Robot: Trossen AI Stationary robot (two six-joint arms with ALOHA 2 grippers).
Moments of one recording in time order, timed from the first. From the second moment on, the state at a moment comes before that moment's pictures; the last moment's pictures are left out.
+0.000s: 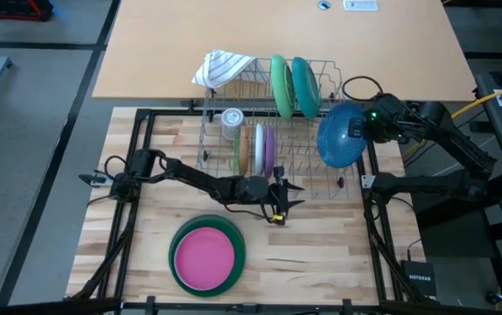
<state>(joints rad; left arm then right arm) -0.09 2.14 1.40 0.58 -0.22 0.31 -0.52 1.00 1.39 -1.58 0.22 1.05</state>
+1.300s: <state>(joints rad) -0.09 2.14 1.40 0.56 -0.23 0.32 -0.52 1.00 1.39 -1.57 0.12 1.20</state>
